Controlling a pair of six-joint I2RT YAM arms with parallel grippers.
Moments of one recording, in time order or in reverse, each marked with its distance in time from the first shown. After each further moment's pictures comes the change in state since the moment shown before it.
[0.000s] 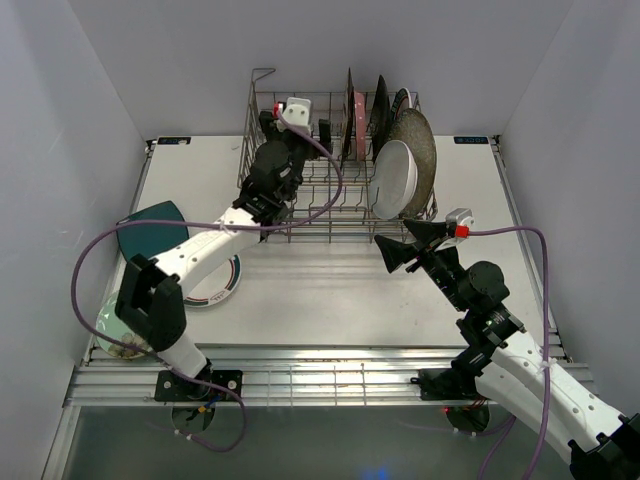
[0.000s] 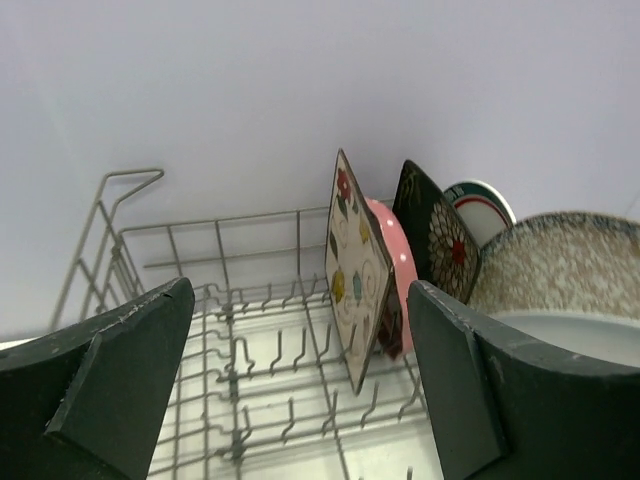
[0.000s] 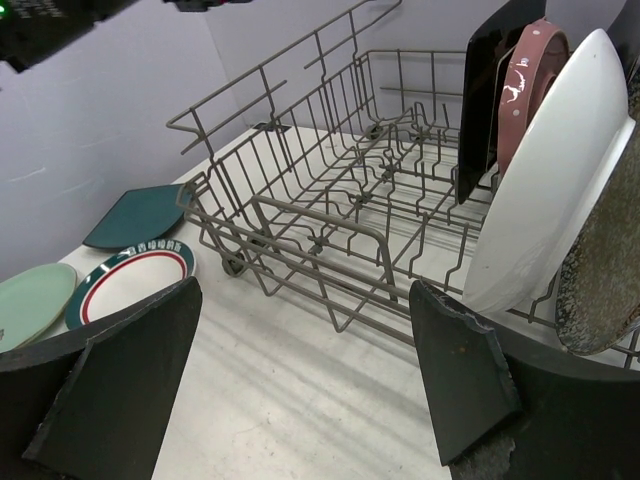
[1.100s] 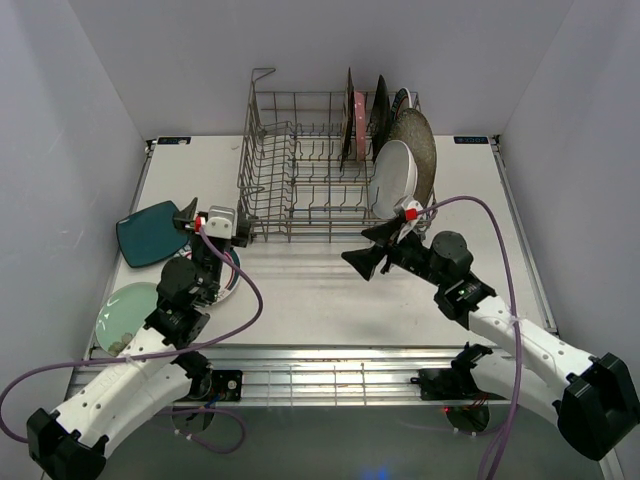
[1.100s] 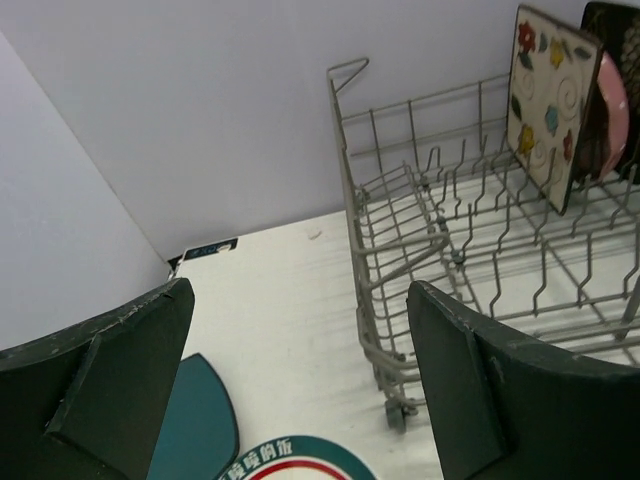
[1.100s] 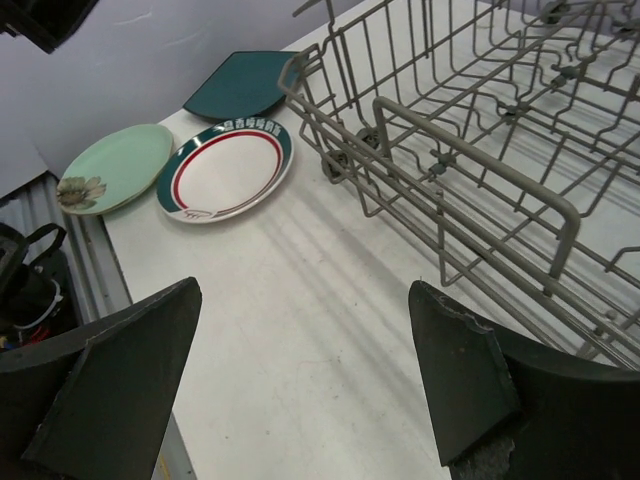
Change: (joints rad) left arm 0.046 -1.022 -0.871 -0.121 -0.071 0.313; right arm 0.000 0.336 0.095 0.034 -0.353 0.002
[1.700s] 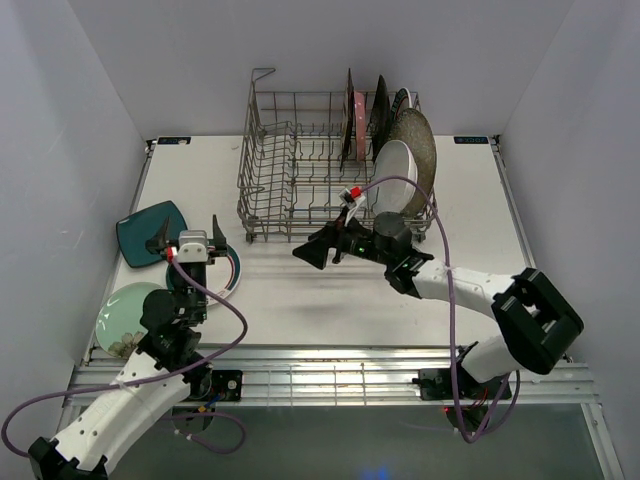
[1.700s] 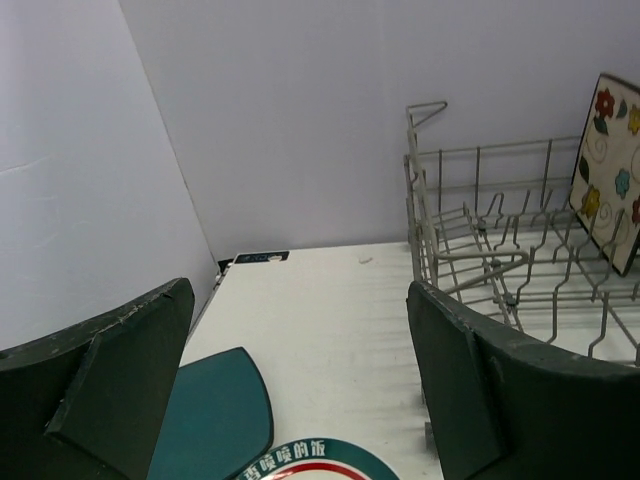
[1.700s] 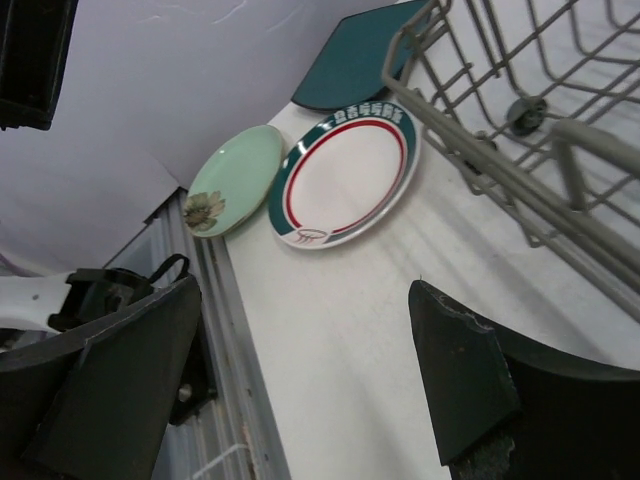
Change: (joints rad) left arm 0.015 -0.225 -0.169 0.102 -0.113 0.056; right arm 0.139 0.517 0.222 0.248 -0.066 0.312
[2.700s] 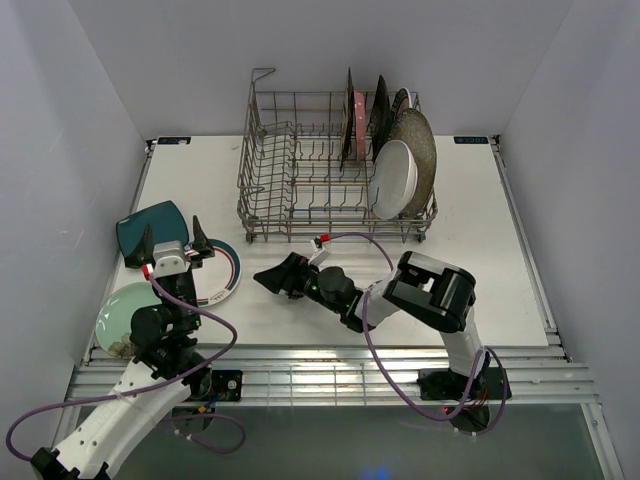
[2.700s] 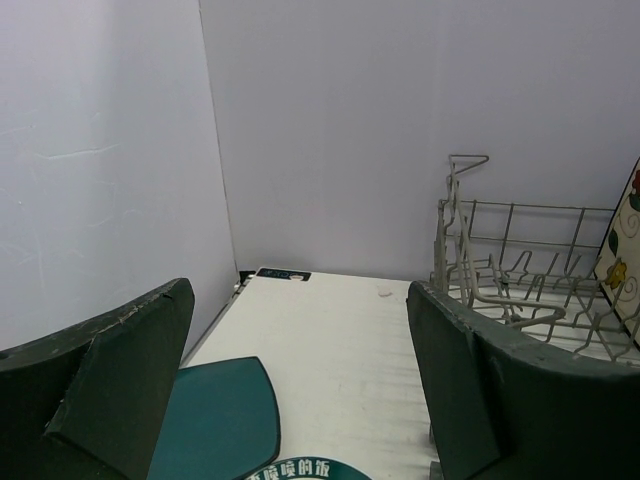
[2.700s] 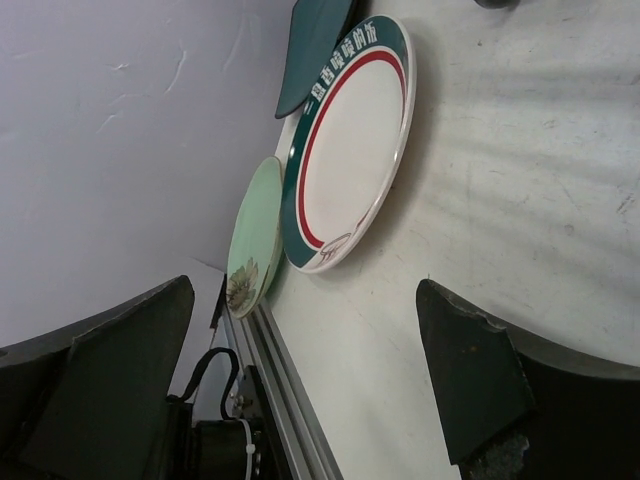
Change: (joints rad) left arm 0.004 -0.114 -0.044 0.111 -0.100 0.003; right arm 0.344 0.564 0.009 0.543 0.550 0.556
